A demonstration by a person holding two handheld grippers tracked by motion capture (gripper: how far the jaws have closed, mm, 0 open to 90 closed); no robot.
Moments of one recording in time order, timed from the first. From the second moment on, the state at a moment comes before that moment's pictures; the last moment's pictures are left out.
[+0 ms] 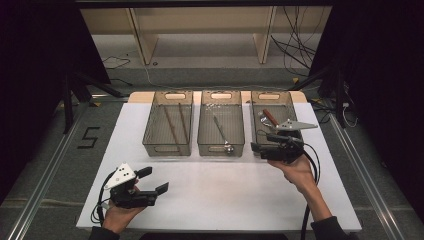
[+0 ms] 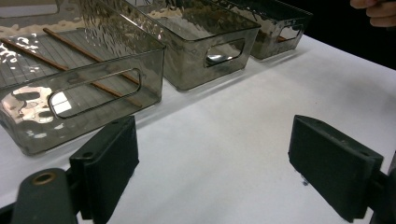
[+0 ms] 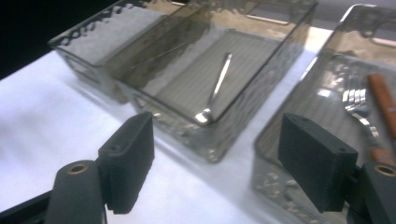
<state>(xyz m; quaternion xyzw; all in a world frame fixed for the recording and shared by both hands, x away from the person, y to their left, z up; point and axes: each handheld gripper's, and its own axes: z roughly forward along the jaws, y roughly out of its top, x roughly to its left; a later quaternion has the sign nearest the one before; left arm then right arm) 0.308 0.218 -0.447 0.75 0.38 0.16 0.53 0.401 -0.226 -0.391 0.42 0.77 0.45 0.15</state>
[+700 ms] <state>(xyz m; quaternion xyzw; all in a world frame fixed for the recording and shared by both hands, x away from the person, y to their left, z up) 0.309 0.216 -0.448 0.75 0.37 0.15 0.52 0.357 -0.222 -0.416 0.39 0.76 0.49 0.15</state>
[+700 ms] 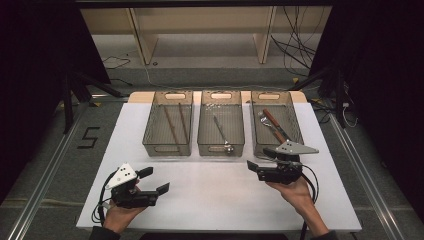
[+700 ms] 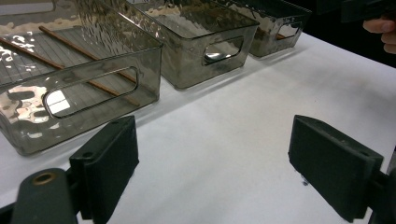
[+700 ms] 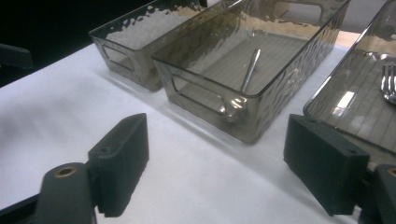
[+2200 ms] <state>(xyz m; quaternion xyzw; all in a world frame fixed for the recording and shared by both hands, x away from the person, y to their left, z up) 0.307 0.215 -0.447 0.75 0.37 0.14 0.53 0.306 -0.234 -0.453 0.40 0.75 0.49 0.17</state>
